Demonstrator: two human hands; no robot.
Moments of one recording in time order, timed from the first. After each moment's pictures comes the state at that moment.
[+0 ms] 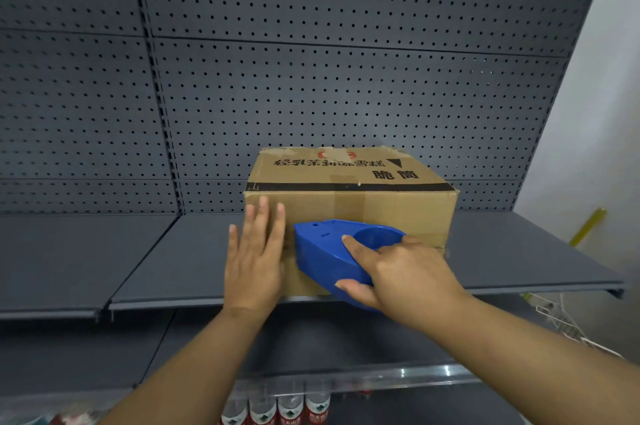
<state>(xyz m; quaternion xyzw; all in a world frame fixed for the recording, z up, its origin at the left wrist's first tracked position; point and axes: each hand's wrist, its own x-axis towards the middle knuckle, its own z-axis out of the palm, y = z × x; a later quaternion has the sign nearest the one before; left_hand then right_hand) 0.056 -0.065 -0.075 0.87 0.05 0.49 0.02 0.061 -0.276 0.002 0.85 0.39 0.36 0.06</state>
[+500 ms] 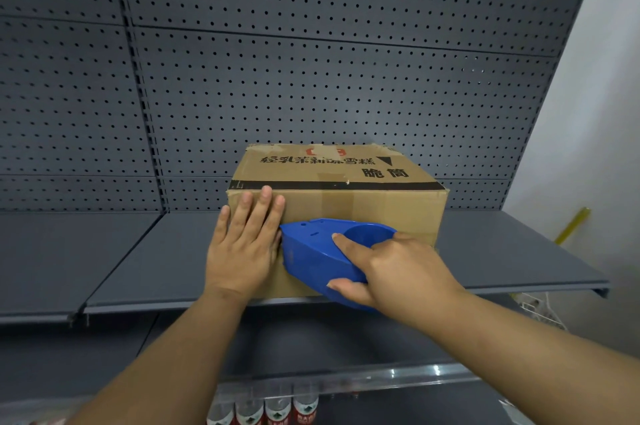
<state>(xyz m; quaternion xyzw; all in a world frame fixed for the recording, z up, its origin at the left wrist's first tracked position) 0.089 -0.045 -0.073 0.80 -0.01 0.59 -0.13 0.064 -0.282 0.010 0.85 0.38 0.35 0.06</state>
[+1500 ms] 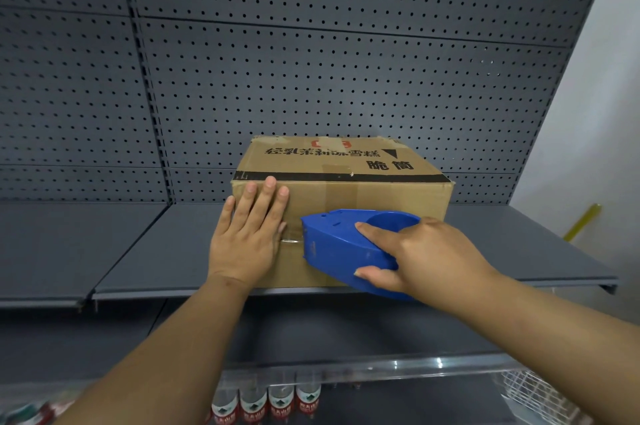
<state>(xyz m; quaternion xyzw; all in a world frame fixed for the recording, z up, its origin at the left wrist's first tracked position) 0.088 -0.045 -0.074 0.80 -0.01 0.59 -0.14 0.067 -0.313 0.027 0.87 0.41 0.24 0.05</state>
